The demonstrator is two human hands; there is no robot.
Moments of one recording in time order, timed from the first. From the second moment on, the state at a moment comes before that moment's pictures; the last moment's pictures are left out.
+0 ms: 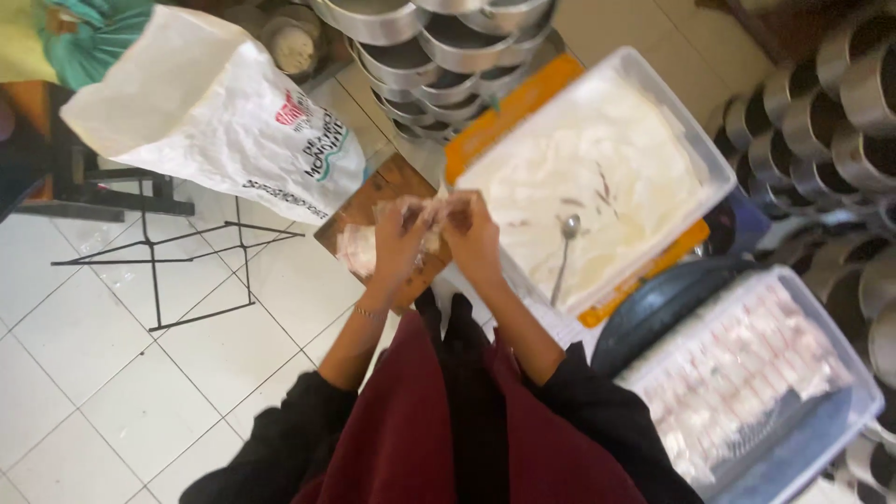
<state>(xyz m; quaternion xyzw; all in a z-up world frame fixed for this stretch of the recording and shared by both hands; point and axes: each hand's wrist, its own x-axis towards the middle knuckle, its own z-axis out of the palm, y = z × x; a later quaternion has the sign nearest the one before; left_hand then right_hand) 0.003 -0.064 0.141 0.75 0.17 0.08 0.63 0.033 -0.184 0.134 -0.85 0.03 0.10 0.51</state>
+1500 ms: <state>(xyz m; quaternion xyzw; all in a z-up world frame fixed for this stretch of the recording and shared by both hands) 0.045 -0.188 0.111 0.64 -0.07 -0.20 0.74 -0.007 -0.360 0.127 -0.71 0.09 -0.01 0.69</state>
